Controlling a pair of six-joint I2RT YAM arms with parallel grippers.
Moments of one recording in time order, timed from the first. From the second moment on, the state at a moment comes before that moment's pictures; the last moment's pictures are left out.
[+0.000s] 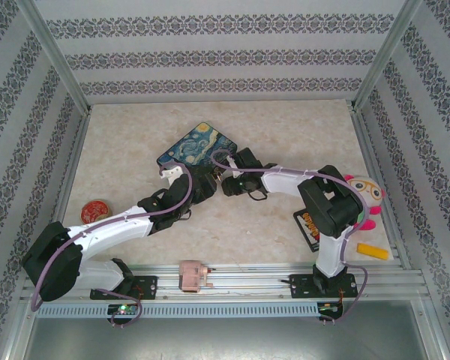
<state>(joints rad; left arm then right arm) -0.76 1.28 0.70 -0.11 -0.34 -1.07 0.59 1.90 1.09 -0.22 -0.16 0.25</state>
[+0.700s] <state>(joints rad) -0.76 1.29 0.70 -0.12 -0.34 -1.07 0.64 1.89 1.12 -0.27 -0.07 0.26</state>
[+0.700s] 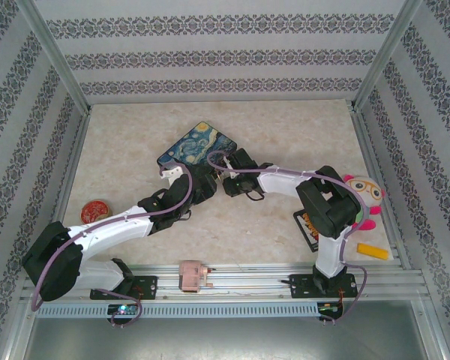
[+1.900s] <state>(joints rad) -0.75 1.49 0.95 -0.46 -0.59 -0.84 0.80 1.67 0.85 -0.27 0.00 0.63</state>
